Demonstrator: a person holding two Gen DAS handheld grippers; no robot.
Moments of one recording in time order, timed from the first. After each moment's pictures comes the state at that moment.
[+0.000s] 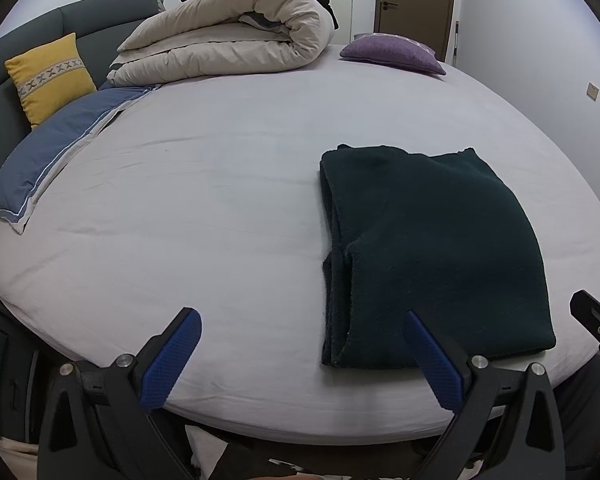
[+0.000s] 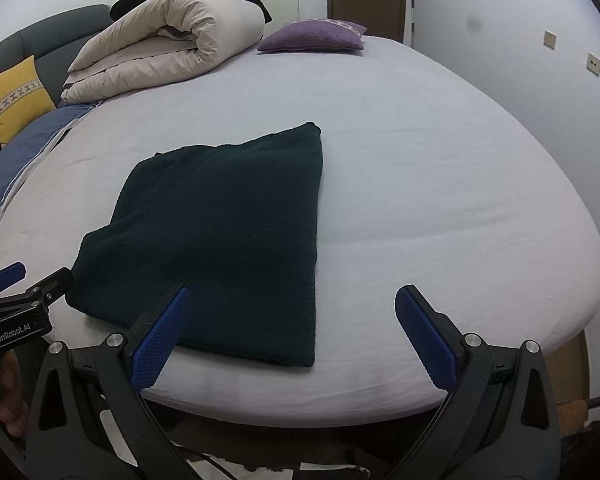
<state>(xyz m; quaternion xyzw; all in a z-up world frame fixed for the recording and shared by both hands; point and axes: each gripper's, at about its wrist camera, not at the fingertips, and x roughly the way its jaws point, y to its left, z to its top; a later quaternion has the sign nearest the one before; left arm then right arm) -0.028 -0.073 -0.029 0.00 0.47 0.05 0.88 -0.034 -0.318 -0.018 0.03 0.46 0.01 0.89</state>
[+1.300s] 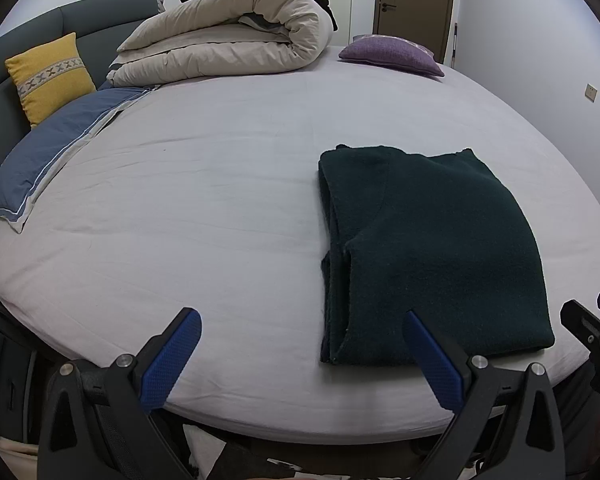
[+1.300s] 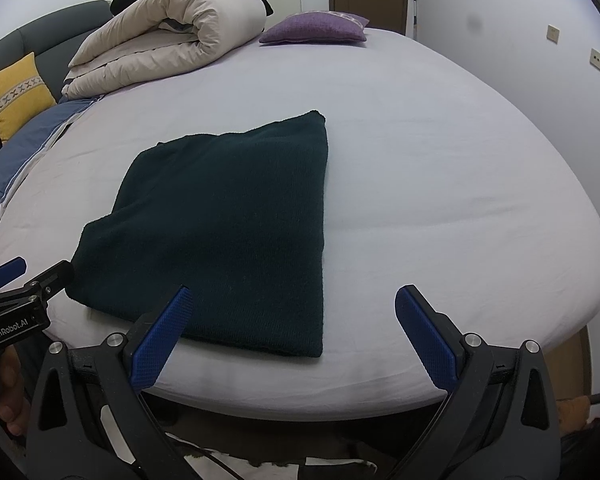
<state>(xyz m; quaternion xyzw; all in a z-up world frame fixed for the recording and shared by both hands) -0.029 -0.076 -0.031 0.00 0.47 0.05 0.88 -0.019 -0.292 -0.028 0.03 0.47 0.01 0.88</state>
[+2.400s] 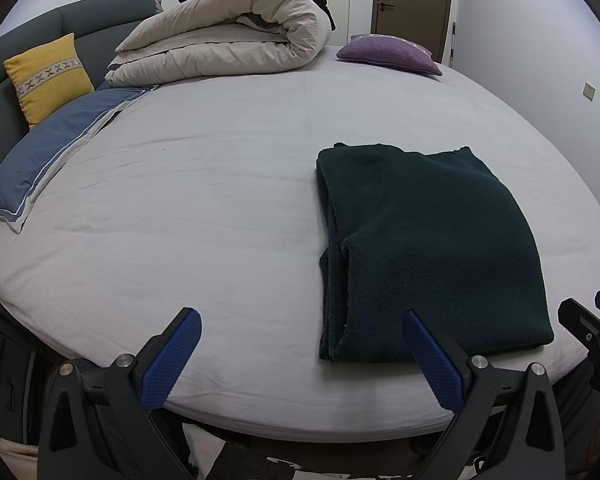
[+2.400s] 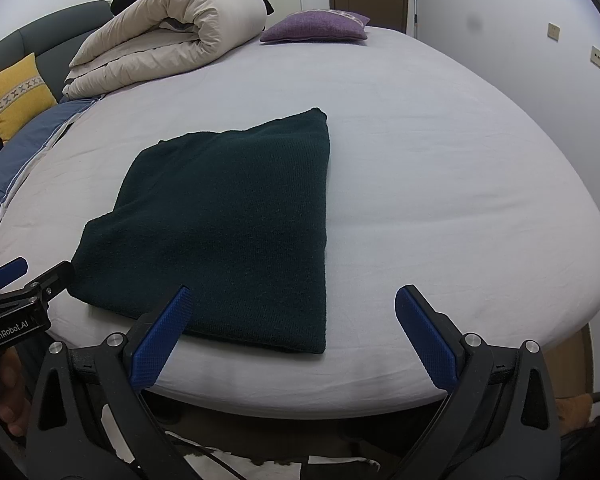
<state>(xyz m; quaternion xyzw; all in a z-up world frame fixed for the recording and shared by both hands) -0.030 -0.080 -0.032 0.00 0.47 0.05 0.88 -0.019 -0.285 -0.031 0.04 0.47 0.01 0.88</state>
